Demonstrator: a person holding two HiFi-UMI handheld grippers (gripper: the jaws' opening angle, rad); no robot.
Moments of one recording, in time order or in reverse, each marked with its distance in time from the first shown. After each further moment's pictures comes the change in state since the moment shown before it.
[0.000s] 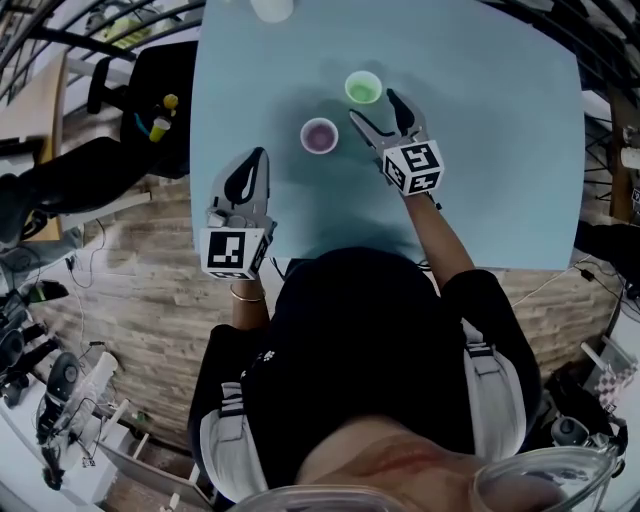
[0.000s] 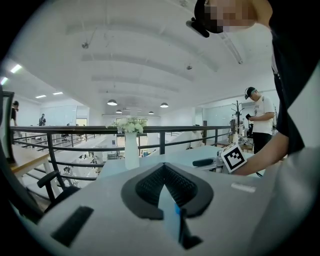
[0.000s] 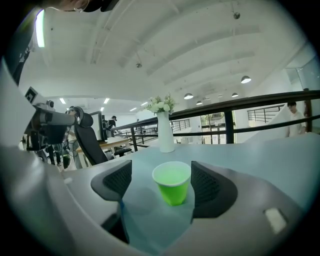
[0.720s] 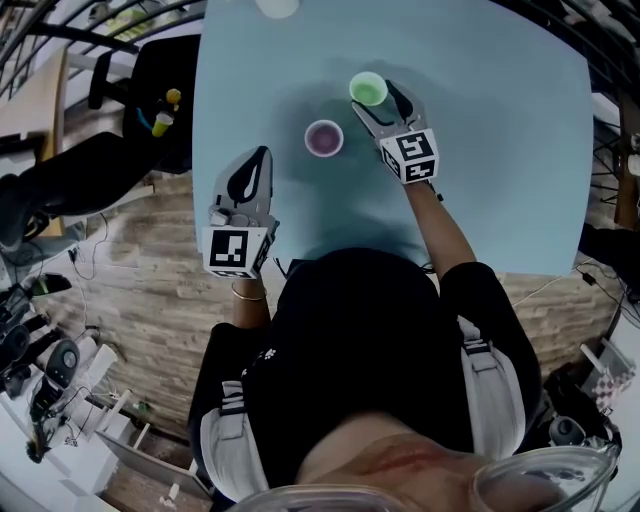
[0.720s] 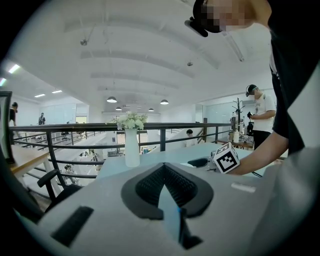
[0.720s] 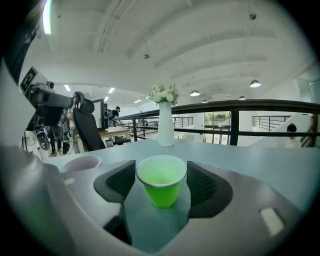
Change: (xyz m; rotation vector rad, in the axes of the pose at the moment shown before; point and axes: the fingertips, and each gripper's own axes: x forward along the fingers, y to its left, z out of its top) left arm 0.016 0.004 -0.009 0.001 0.041 -0.002; right arm 0.034 -0.018 -0.022 -0.107 0.072 0.008
